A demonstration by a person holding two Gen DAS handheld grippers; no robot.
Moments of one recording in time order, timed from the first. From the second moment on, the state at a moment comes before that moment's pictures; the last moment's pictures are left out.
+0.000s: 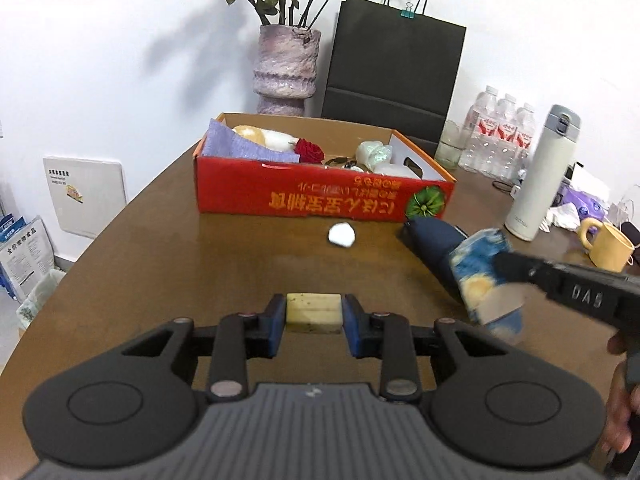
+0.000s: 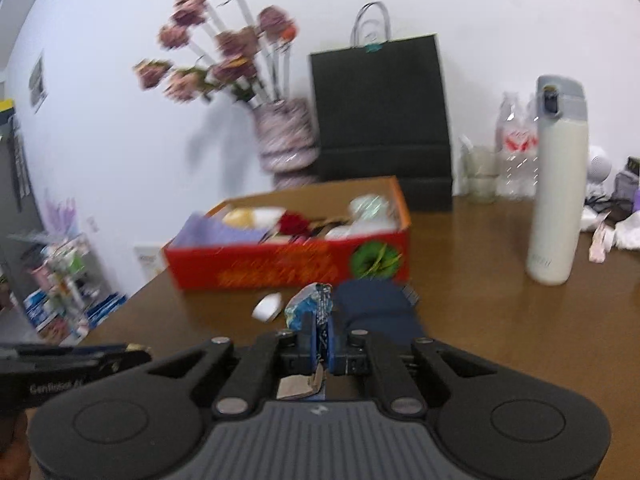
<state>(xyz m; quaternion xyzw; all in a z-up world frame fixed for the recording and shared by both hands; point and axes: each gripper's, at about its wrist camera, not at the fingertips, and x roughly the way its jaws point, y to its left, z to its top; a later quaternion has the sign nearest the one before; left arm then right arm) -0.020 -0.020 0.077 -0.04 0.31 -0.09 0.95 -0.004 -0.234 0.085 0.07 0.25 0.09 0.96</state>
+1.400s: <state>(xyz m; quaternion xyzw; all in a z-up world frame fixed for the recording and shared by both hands) 0.187 -0.005 0.103 0.01 0.27 -0.07 0.96 0.190 -0.258 0.133 0.16 0.27 0.10 0.94</state>
